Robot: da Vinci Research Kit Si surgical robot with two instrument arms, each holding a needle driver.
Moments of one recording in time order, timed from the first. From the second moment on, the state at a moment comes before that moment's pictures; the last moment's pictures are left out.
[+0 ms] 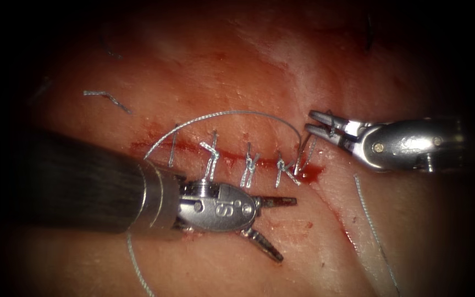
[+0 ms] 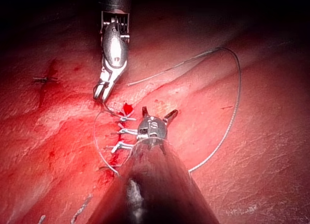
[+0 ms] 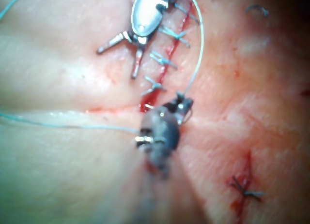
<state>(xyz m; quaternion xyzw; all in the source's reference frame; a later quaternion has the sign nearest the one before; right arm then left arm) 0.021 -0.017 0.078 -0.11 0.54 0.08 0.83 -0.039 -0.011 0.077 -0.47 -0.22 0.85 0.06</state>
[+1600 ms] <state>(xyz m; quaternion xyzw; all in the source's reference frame) 0.021 -0.014 0.077 -0.05 0.58 0.05 0.81 -0.038 -0.013 0.080 -0.45 -0.24 0.86 0.07</state>
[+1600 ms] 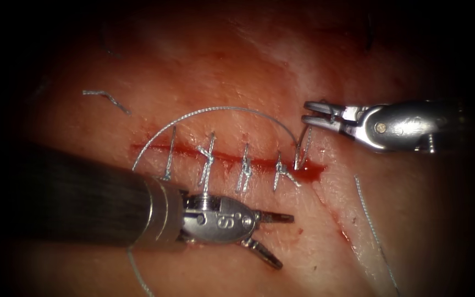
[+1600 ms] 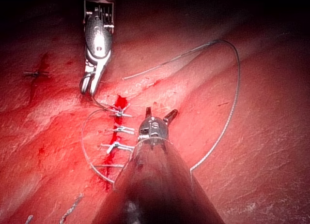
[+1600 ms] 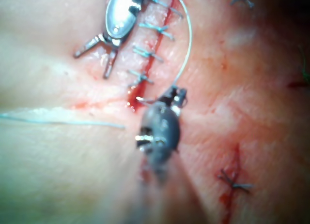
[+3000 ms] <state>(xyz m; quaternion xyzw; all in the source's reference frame) 0.022 -0.013 0.076 0.02 0.60 0.06 0.80 -0.037 -0.012 0.082 -0.44 -0.24 0.86 0.07</state>
